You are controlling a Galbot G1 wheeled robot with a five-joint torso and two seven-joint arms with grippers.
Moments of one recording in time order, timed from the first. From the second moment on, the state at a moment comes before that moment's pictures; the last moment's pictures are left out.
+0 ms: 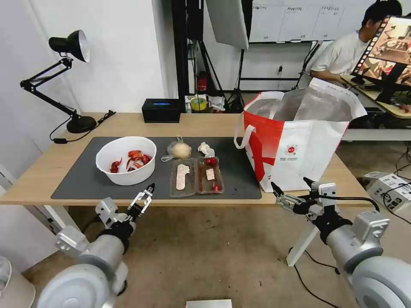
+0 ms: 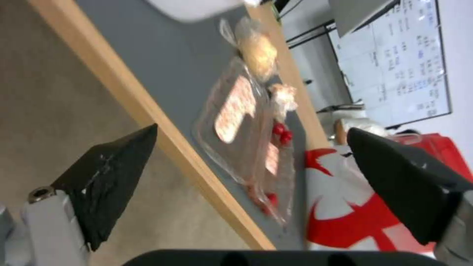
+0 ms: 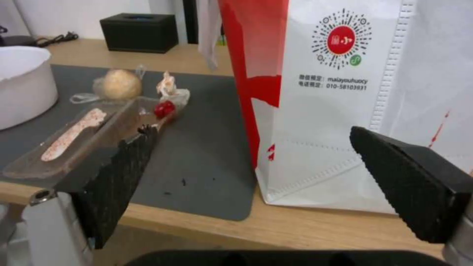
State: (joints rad) left arm 1.56 -1.38 -0.49 -2.48 -1.36 0.27 -0.69; right arm -1.57 0.96 0.63 2.47 0.67 -0.49 0.24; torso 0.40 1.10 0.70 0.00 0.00
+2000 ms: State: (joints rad) left arm 1.20 -1.39 -0.21 -2.08 -1.35 0.19 -0.66; right arm -1.64 1.06 0.64 2.44 0.59 -0.47 0.24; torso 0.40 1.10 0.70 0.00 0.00
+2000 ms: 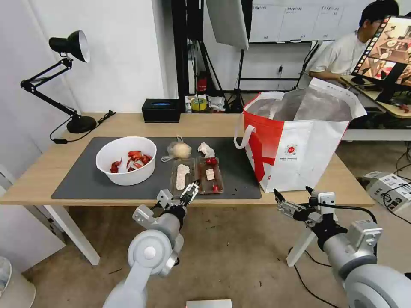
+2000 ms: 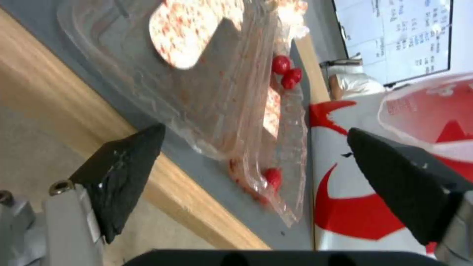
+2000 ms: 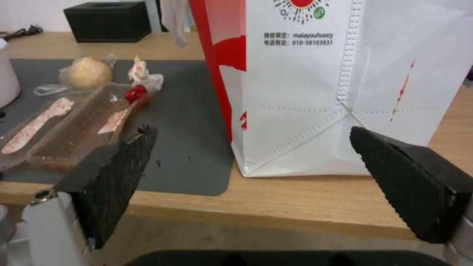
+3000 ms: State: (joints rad) left arm 1.18 -1.39 -0.27 -2.12 -1.39 0.11 -0.58; right arm -1.65 1.07 0.63 2.44 0.58 -0.46 0.24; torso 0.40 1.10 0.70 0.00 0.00
